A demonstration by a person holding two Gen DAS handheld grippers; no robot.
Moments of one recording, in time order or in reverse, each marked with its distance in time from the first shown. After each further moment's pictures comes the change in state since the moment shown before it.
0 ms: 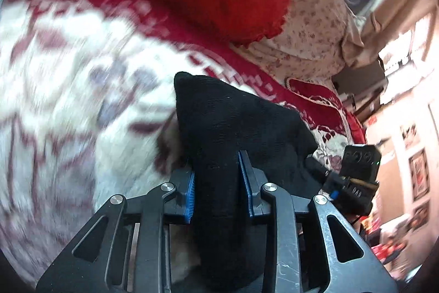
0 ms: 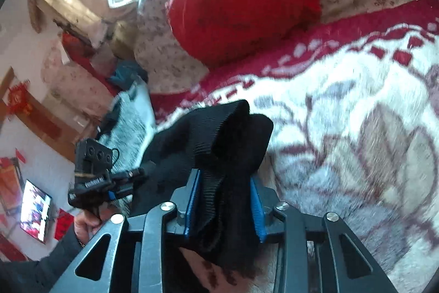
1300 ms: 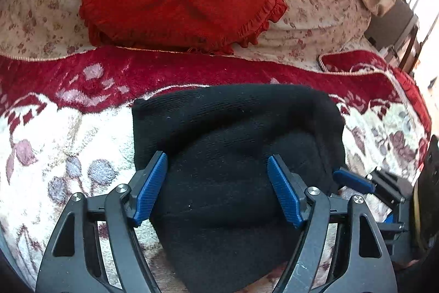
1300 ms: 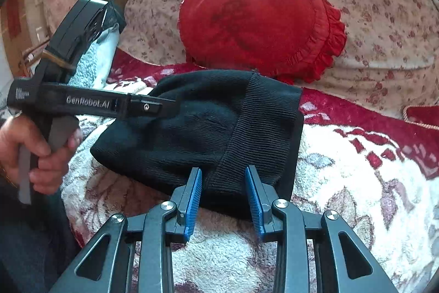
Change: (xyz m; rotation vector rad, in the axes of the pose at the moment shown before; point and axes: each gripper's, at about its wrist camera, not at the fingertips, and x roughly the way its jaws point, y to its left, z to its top) left arm 0.074 -0.061 0.034 0.287 -0.005 0.313; right arm 0.046 0.045 -0.028 -0.518 0.039 -0.437
